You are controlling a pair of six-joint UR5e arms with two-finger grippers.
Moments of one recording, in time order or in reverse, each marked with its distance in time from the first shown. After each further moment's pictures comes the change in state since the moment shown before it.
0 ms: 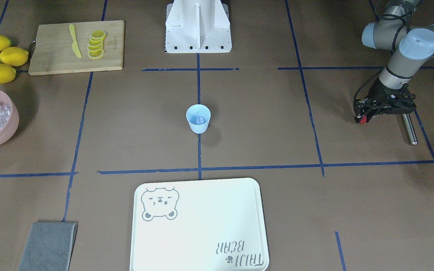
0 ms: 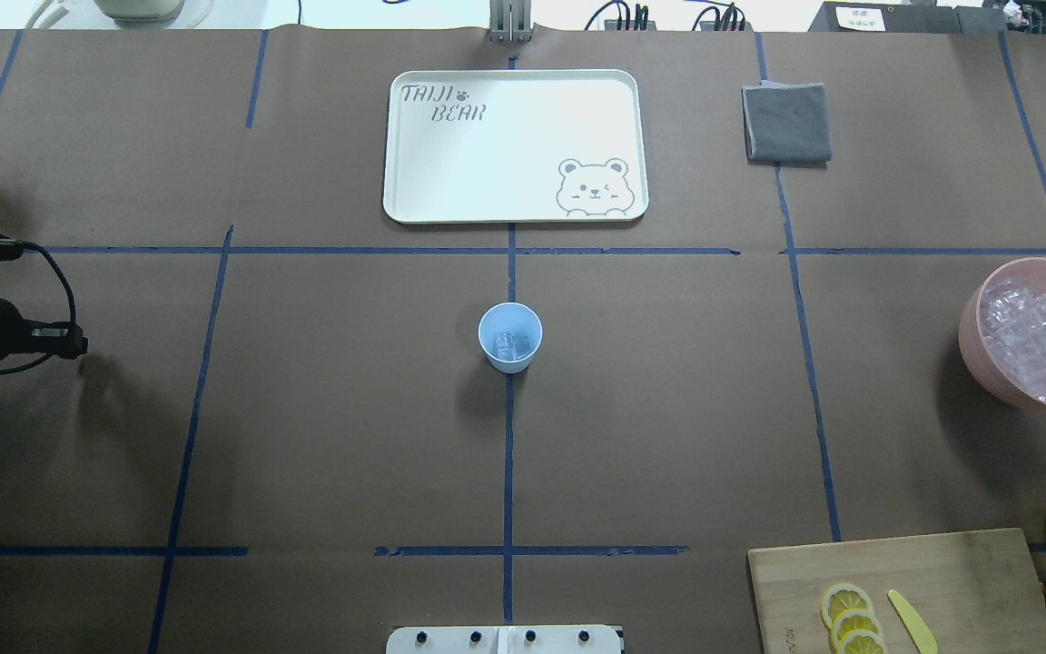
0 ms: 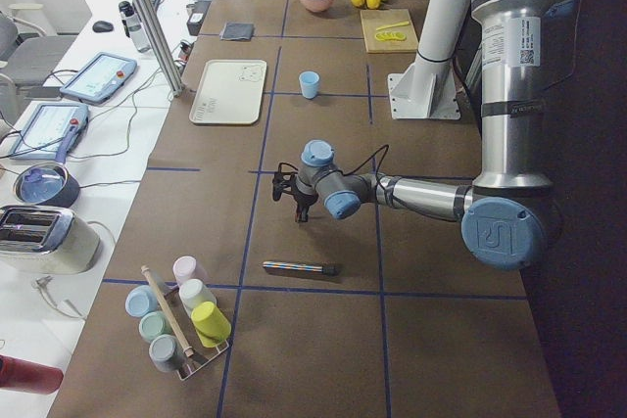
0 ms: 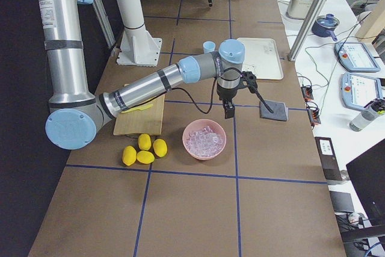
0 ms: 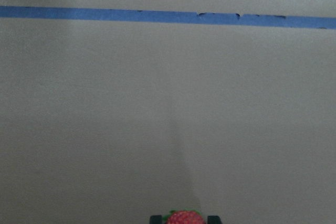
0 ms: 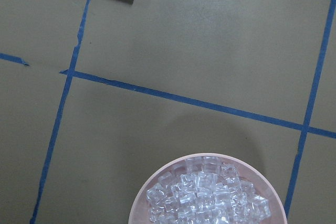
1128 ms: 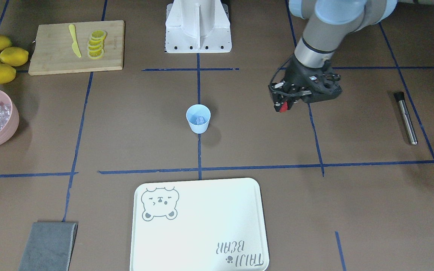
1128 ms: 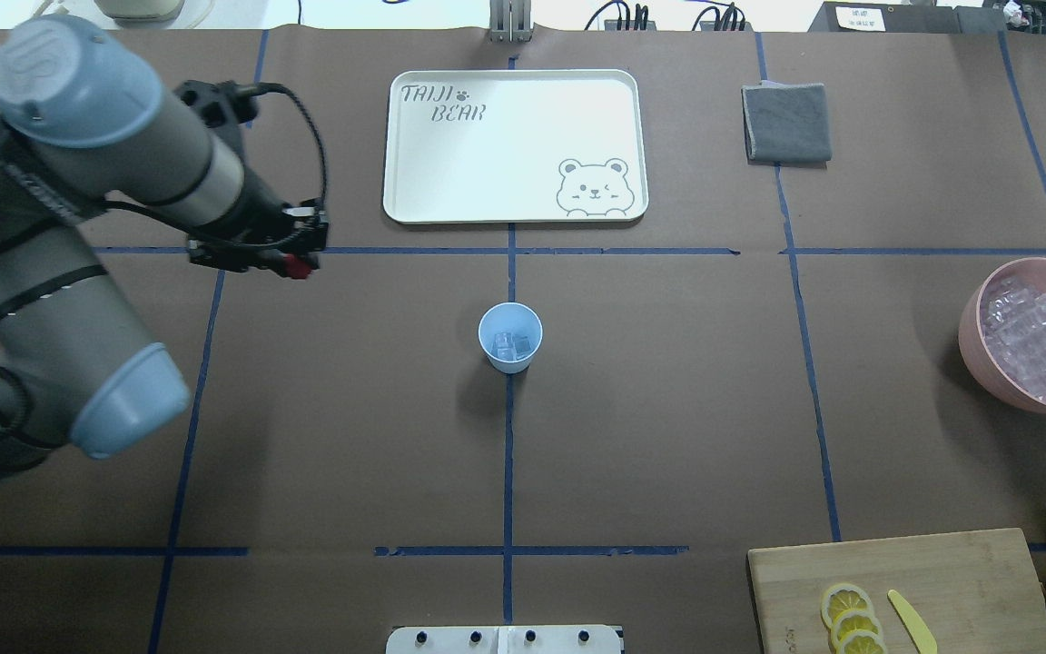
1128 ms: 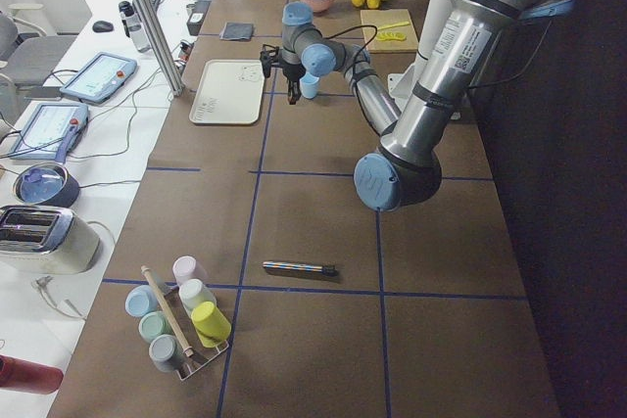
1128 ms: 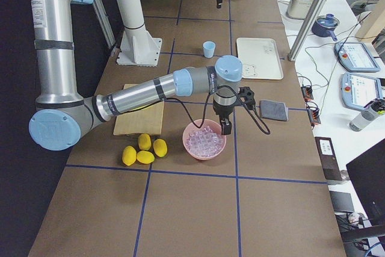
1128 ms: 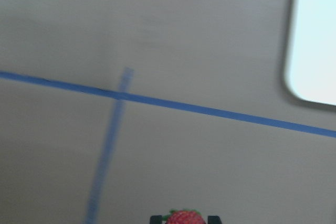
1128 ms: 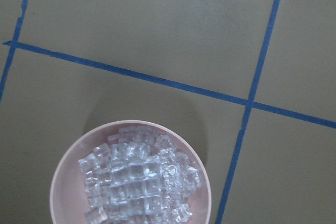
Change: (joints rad) left arm 0.100 -0.644 -0.202 0.782 -0.049 -0.324; right arm 0.148 -0.068 -0.108 0.001 0.031 -0.245
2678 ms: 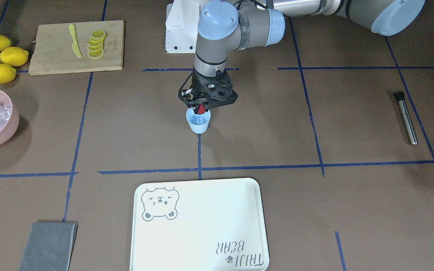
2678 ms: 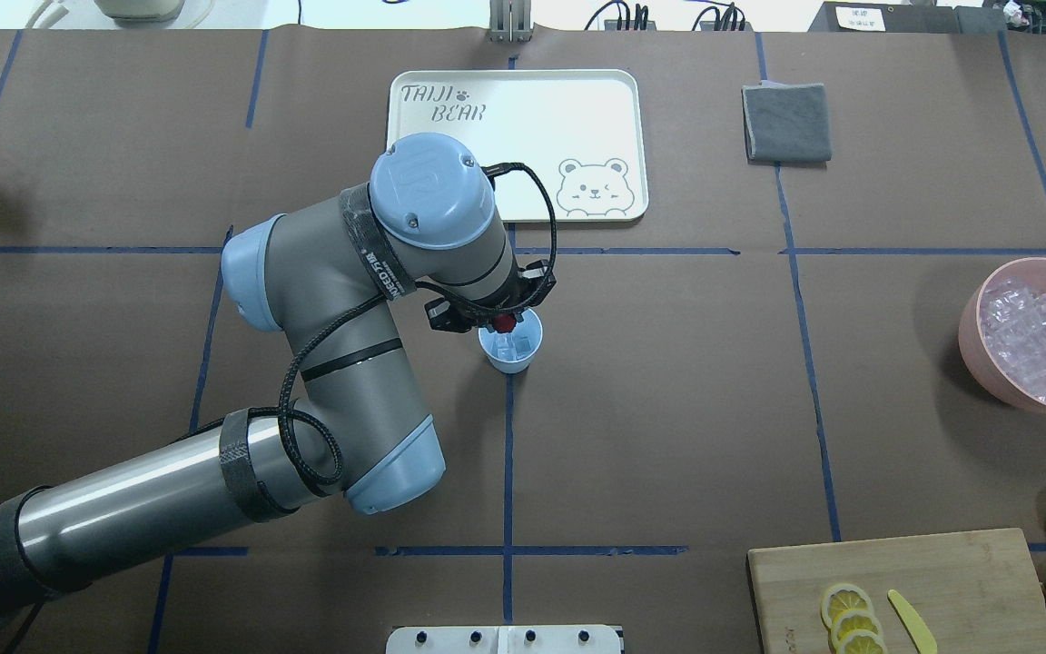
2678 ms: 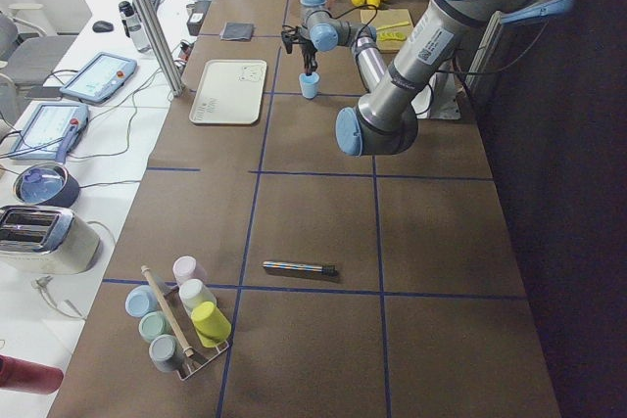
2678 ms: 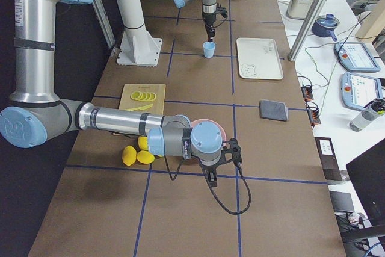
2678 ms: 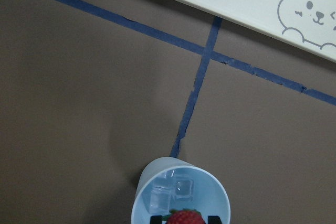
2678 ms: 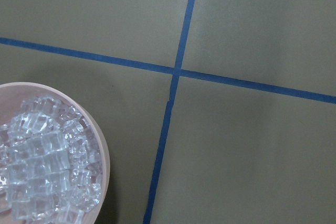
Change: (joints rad) left arm 0.216 -0.298 0.325 -0.110 0.141 -0.227; right arm 0.131 -0.118 -0.228 0.325 0.063 -0.038
